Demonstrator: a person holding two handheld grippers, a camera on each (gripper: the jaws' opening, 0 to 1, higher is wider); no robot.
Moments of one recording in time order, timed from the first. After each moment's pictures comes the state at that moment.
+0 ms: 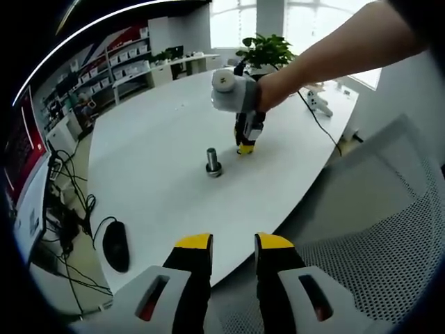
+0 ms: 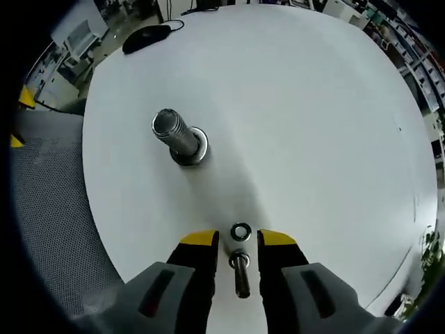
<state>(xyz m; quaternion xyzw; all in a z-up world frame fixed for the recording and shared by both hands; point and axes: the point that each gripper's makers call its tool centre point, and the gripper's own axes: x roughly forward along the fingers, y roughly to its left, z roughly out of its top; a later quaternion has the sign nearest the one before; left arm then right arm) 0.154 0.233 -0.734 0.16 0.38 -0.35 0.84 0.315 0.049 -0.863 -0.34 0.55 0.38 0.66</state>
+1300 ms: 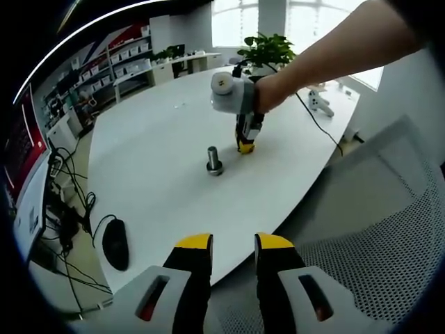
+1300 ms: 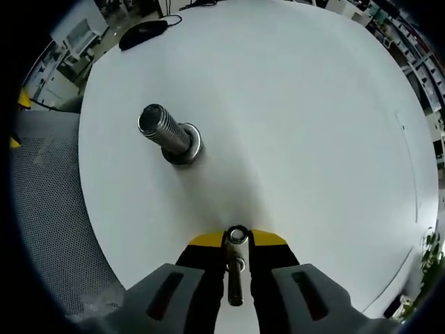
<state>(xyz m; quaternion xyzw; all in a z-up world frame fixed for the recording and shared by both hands) 0.154 0.235 -0.736 0.15 0.39 -0.34 0.84 0.319 0.047 -0.870 -0.34 0.56 0.38 0.66</state>
